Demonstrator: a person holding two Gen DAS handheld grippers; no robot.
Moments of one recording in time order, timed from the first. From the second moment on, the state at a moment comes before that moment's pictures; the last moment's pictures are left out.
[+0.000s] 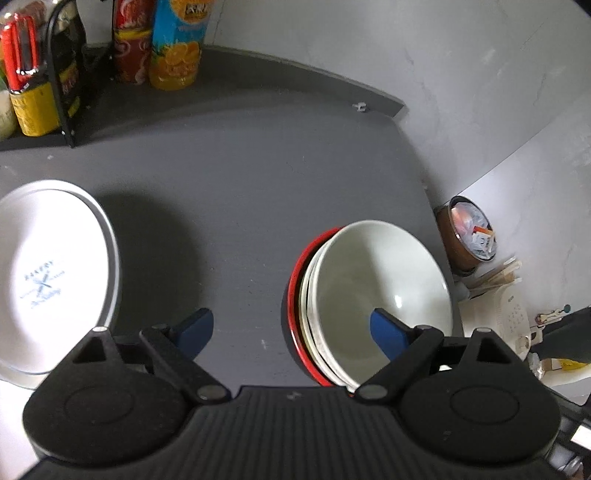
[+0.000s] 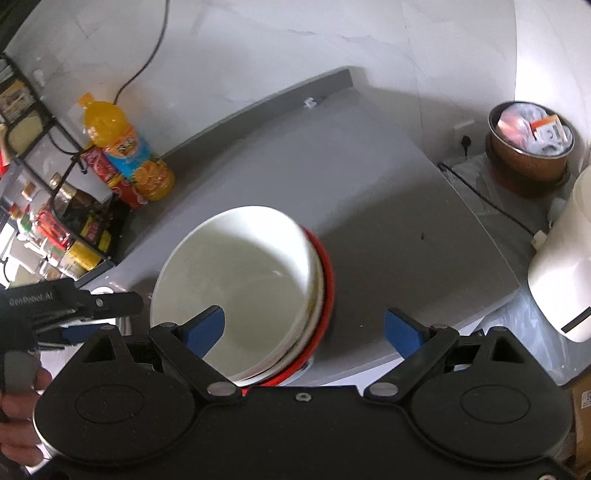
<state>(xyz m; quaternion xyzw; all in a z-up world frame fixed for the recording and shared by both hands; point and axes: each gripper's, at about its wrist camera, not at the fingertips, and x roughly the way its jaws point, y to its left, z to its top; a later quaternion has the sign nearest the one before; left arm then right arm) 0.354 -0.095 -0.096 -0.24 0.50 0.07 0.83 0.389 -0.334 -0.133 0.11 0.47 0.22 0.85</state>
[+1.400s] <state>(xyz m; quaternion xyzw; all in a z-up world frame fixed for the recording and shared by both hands) 0.403 -0.068 -0.165 -0.33 0.54 0.06 0.77 0.453 -0.291 -0.182 0.13 0.57 0.26 0.77</state>
